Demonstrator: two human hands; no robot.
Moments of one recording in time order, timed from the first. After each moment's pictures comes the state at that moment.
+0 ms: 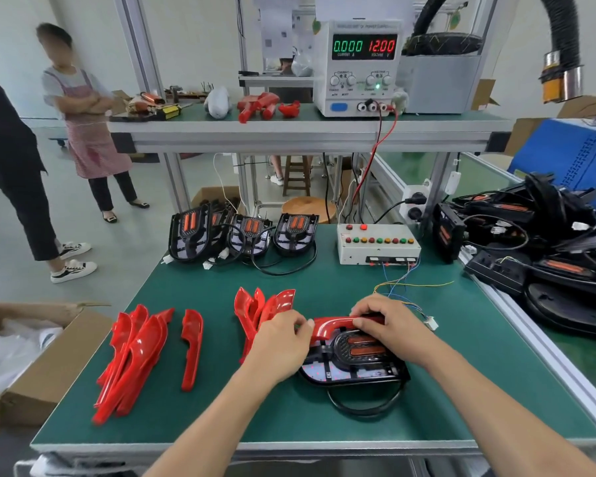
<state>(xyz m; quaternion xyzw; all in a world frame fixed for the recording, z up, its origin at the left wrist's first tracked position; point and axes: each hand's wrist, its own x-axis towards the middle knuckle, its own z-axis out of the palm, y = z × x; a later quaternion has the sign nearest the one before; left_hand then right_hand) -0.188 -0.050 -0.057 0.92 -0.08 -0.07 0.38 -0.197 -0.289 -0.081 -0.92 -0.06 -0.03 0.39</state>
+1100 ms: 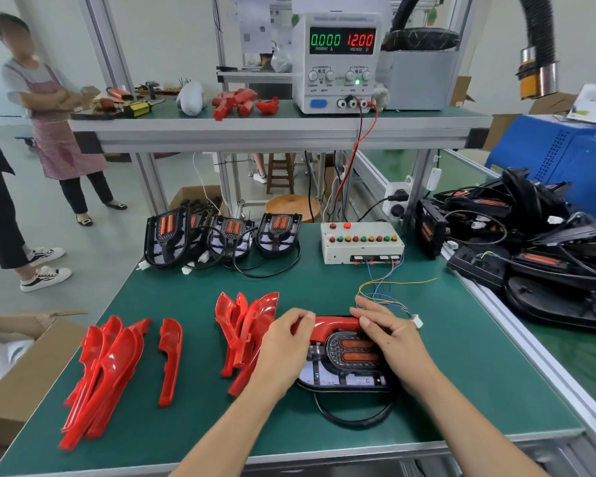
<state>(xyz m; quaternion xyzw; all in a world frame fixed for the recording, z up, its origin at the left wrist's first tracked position) -0.179 -0.085 -0.087 0.82 -0.08 -0.06 0.57 -0.221 -0.288 -0.114 -0.75 0.05 -0.12 0.64</state>
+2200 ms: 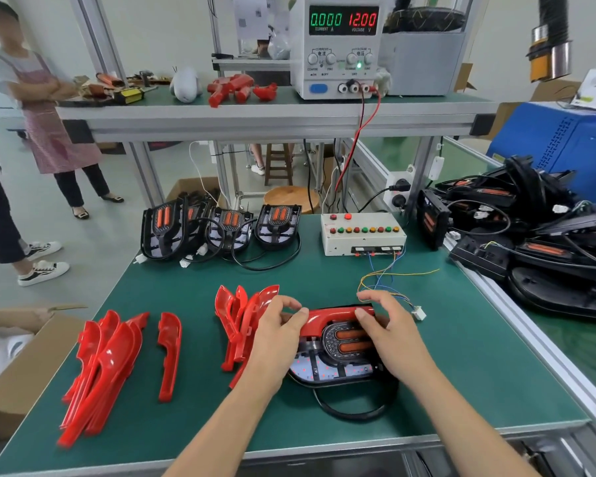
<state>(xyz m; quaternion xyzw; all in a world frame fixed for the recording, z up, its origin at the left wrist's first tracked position) -0.174 -0.077 -0.089 0.74 -0.01 -0.09 0.66 -0.221 -0.274 -0.108 -0.81 0.09 -0.16 0.55</state>
